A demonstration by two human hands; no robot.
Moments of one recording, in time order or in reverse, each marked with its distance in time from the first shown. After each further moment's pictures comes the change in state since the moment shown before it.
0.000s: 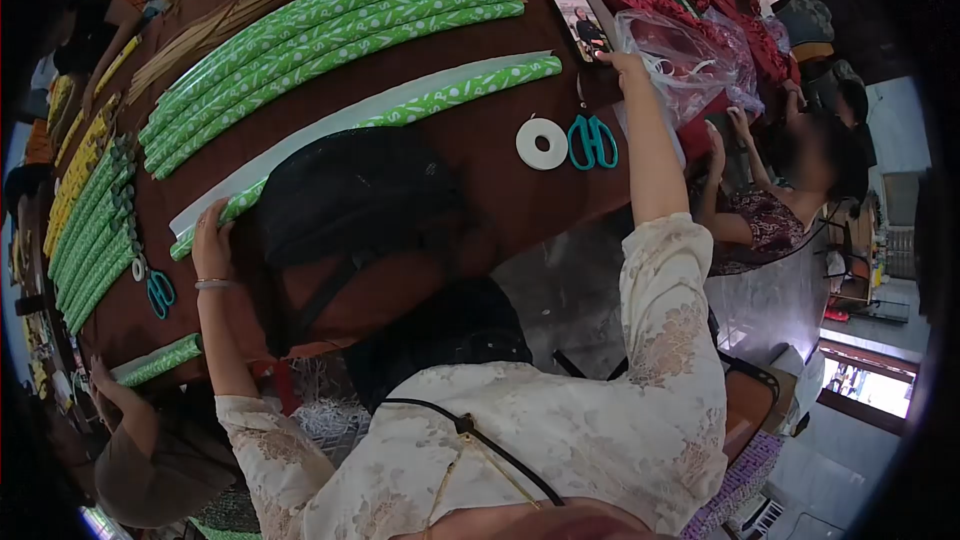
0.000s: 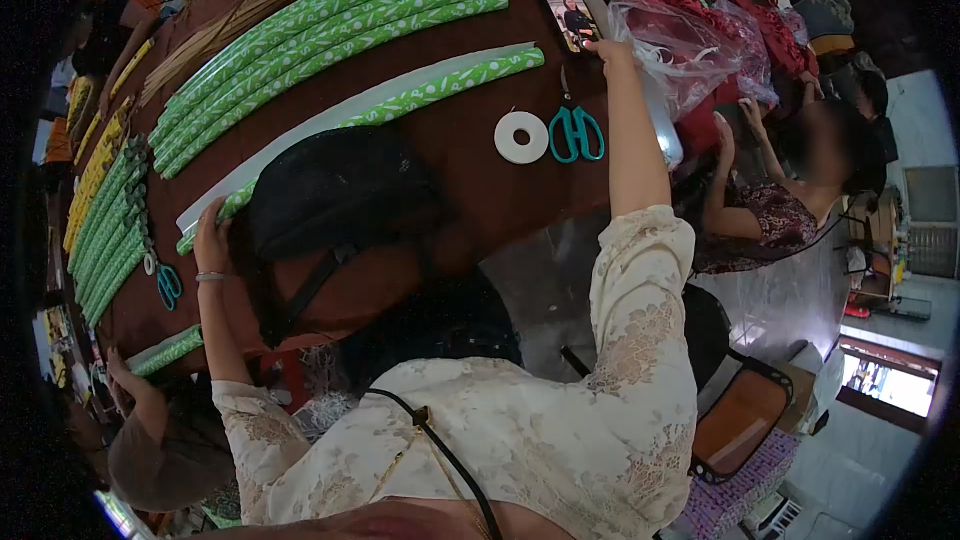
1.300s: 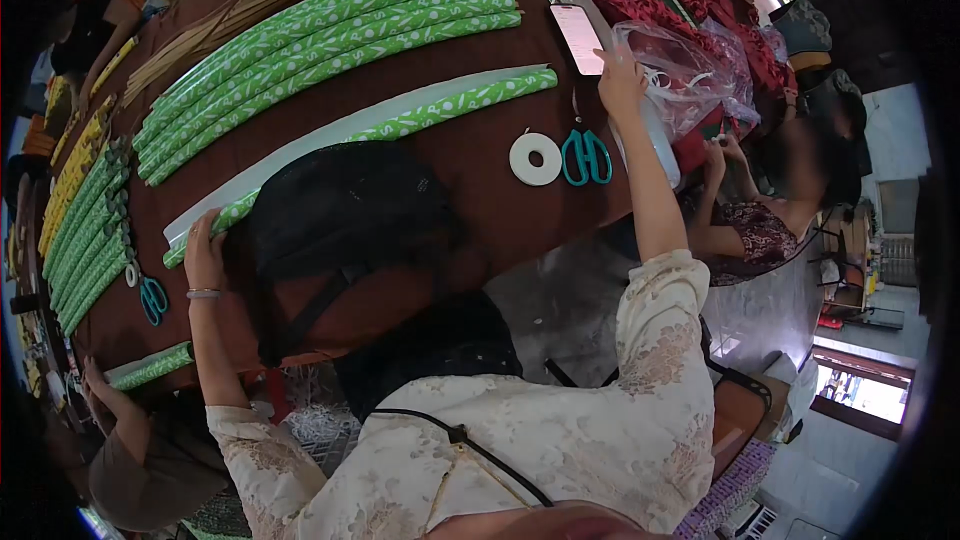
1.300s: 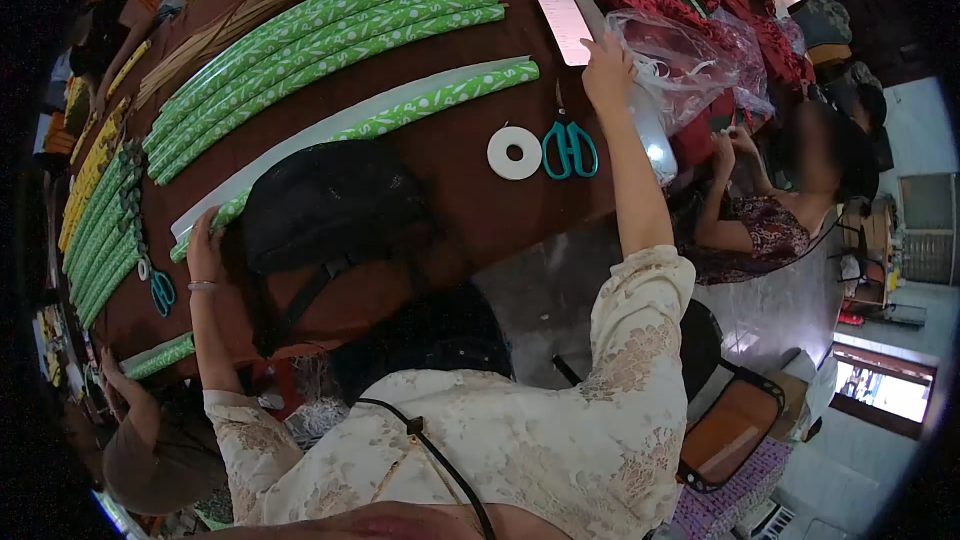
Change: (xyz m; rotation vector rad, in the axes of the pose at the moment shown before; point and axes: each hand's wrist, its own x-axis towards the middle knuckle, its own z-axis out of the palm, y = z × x) left_hand -0.001 -0.004 -0.001 -0.018 -0.032 -0.032; right_hand -0.220 -0.062 -0.051 -0.657 0.392 -0.971
